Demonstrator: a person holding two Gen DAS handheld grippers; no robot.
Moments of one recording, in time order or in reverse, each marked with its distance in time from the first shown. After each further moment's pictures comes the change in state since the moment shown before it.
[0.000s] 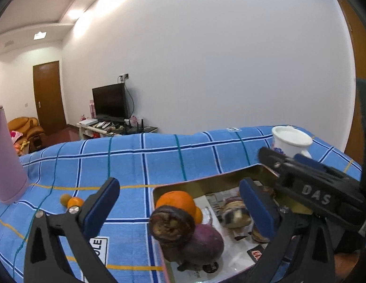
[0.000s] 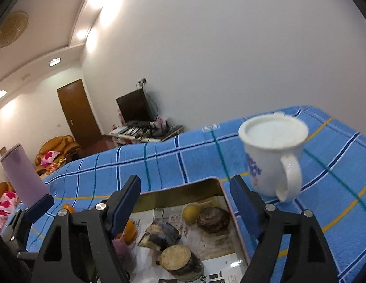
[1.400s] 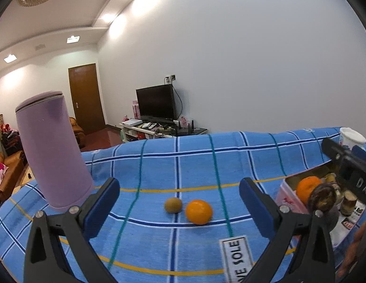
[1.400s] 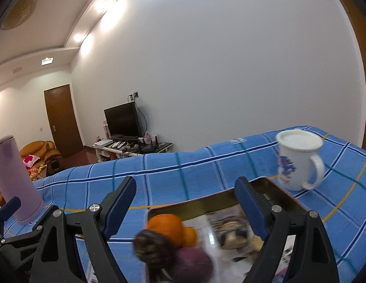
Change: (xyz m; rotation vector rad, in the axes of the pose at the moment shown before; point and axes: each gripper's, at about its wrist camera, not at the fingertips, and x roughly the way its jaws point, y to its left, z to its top) left arm -0.015 0.156 -0.012 -0.006 -0.038 0.251; right arm -0.009 0.129 -0.026 -0.061 -0.120 -0.140
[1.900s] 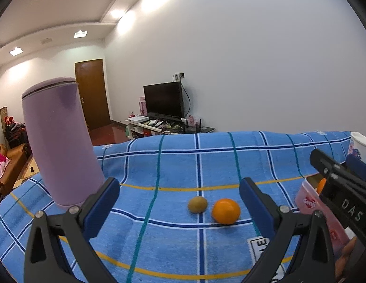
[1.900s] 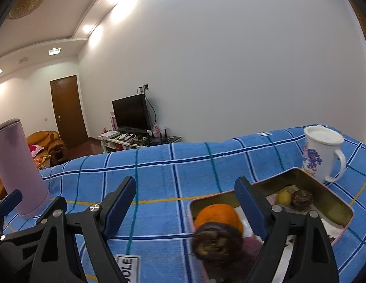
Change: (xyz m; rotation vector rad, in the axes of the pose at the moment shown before) left arm 0.014 0.036 -0.005 -0.039 0.016 0.023; right arm 0.017 0.055 -0.012 -0.041 0.030 0.030
